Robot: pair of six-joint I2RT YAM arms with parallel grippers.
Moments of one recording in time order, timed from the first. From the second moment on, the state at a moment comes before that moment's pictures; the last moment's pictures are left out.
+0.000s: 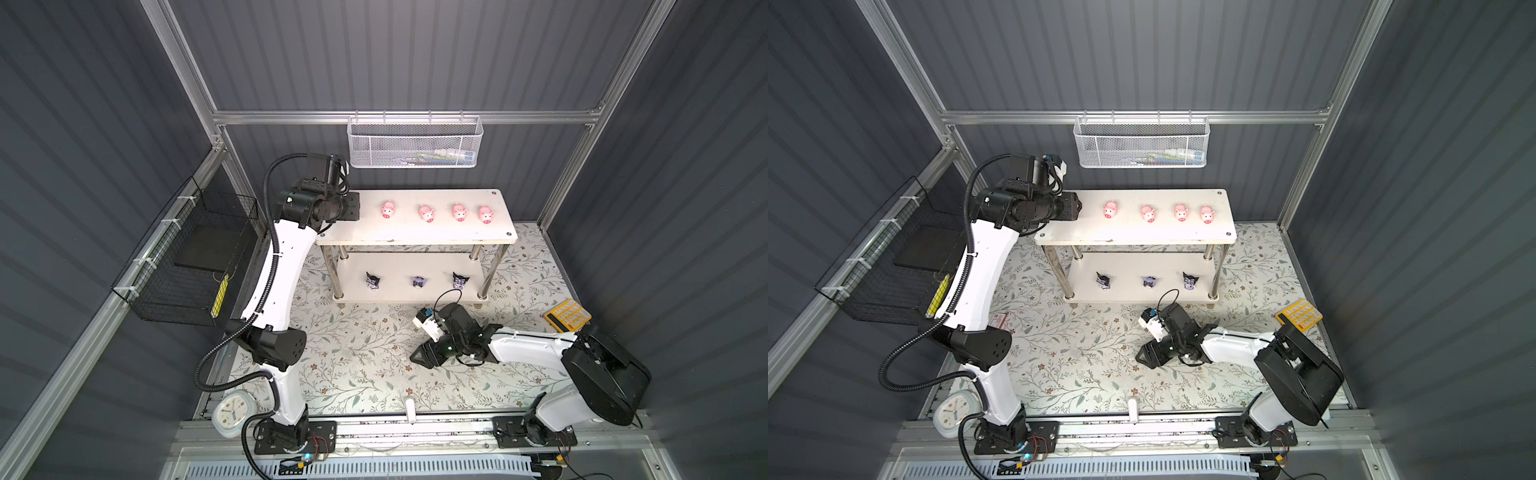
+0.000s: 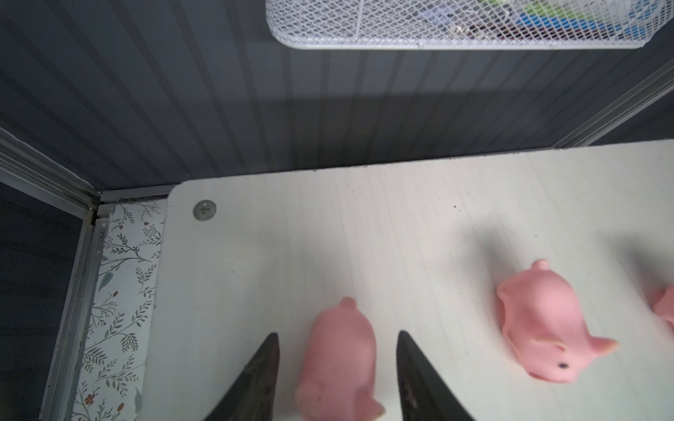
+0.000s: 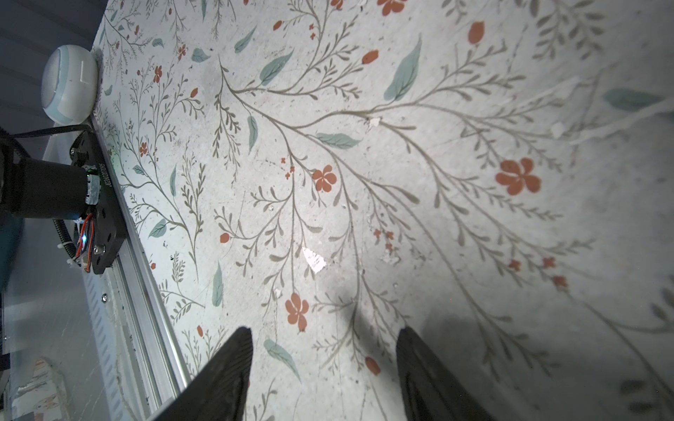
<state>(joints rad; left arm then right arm) -0.36 1.88 2.41 -1.17 -0.04 -0.15 0.76 1.50 0.61 -0.03 -0.46 0.25</state>
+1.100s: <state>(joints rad) -0.36 0.79 0.87 -0.55 -0.50 -0.38 0.70 0.86 0.52 -0.16 -0.04 0.31</state>
